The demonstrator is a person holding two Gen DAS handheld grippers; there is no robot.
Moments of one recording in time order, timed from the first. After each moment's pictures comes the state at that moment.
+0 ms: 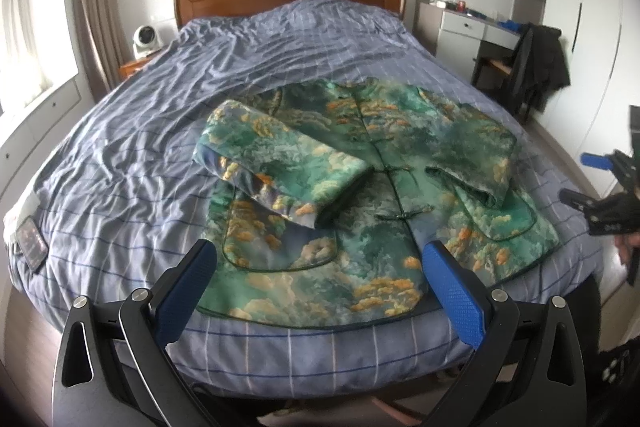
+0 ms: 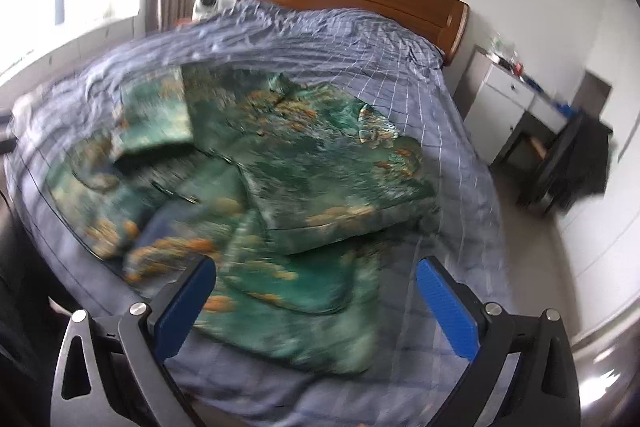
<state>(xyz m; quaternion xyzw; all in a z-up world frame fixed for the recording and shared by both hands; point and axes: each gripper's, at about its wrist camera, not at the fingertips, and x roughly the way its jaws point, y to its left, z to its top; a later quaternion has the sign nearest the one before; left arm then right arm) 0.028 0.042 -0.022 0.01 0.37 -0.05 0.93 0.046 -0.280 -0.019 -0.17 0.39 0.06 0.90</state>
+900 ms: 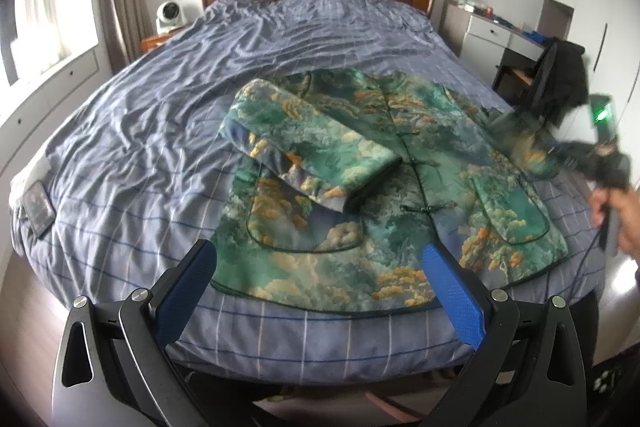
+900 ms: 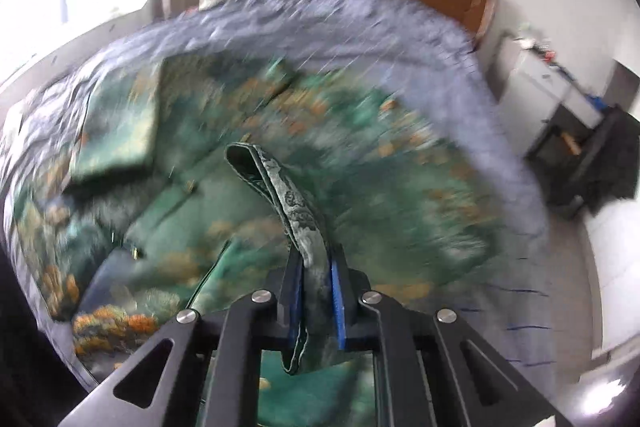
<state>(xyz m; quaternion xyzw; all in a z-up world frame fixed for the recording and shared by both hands) 0.022 0.065 -0.027 -0.02 0.38 -0.01 0.92 0.157 -0.289 -0.057 -0.12 0.40 0.08 0.90</state>
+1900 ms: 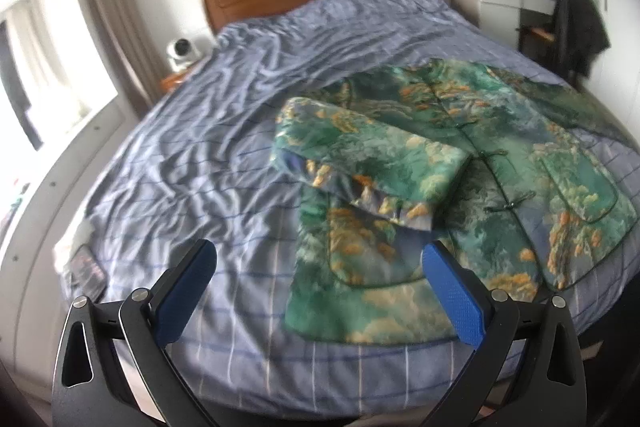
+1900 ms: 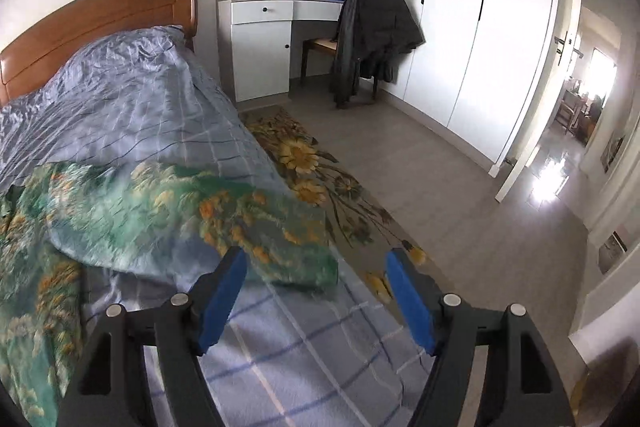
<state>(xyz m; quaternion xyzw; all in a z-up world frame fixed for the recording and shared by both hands) 0.074 0.101 -0.037 0.09 0.38 0.01 0.92 0.091 -0.579 -0.047 0.06 0.37 -0.32 0.87</state>
